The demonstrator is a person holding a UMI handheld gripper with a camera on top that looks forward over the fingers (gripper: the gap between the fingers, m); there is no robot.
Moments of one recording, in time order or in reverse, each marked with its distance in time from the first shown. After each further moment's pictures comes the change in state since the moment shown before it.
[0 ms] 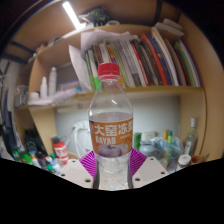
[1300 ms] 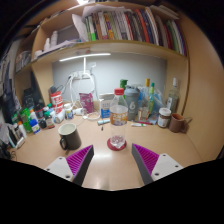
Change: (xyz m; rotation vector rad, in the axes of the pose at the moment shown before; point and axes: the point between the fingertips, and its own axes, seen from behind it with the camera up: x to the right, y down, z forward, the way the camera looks) arm 0.033 0.165 -0.183 -0.464 0.105 -0.055
